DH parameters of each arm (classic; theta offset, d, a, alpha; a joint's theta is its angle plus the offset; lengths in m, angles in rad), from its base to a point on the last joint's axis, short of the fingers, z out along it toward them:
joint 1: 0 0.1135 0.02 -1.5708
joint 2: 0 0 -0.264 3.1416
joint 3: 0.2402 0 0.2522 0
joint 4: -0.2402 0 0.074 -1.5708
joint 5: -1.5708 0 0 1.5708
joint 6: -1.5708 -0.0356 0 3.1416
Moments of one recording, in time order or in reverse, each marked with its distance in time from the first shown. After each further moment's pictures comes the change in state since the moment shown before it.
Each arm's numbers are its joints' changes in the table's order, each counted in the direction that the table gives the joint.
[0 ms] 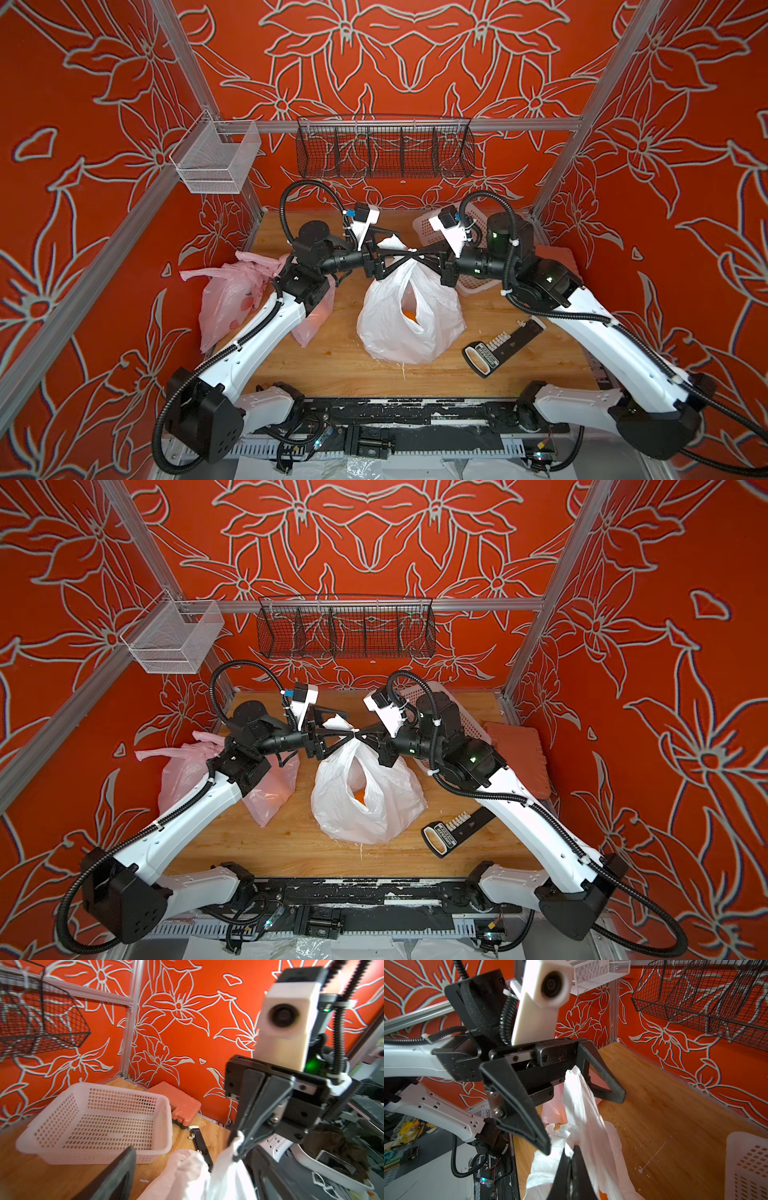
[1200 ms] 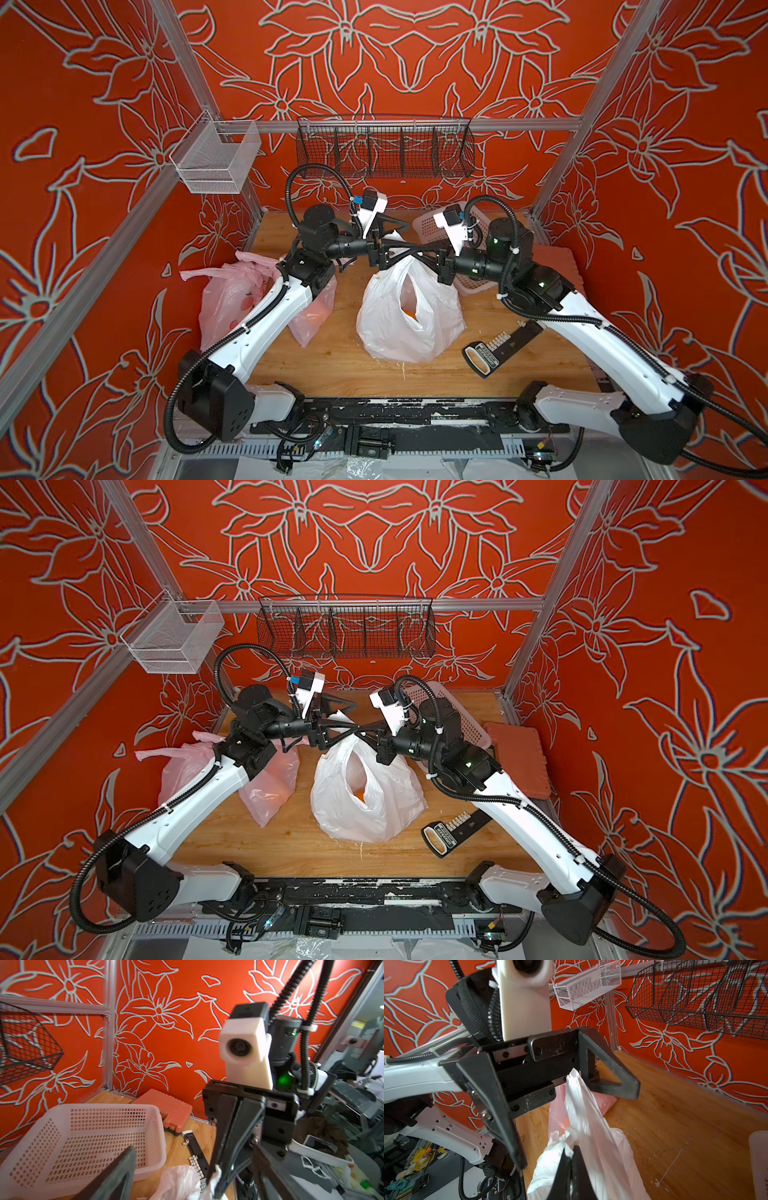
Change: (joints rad) left arm 0.004 0.111 0.161 -0.049 -0.121 -0.064; right arm -0.018 -0.034 -0.105 0.170 0.003 -0.134
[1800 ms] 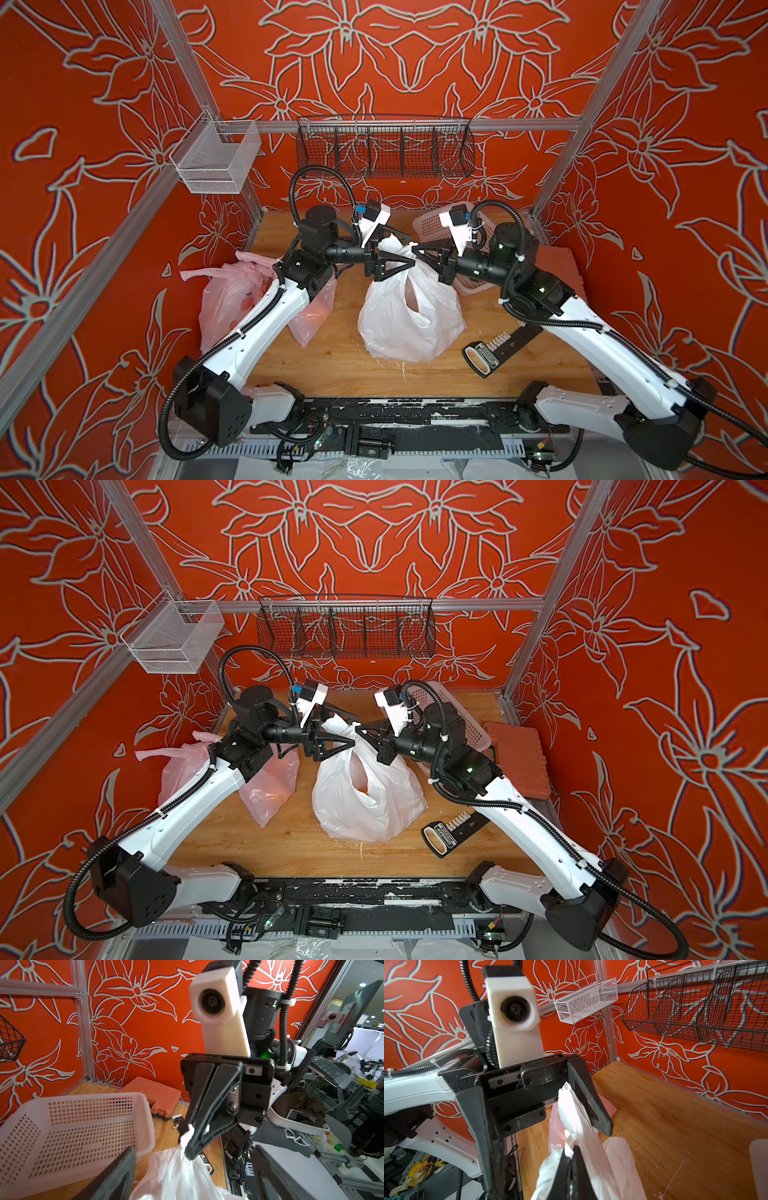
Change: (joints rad) left arm 0.000 -0.026 0.000 -0.153 -0.073 -0.121; right arm 0.000 -0.025 -0.056 0.108 -0.017 -0.045
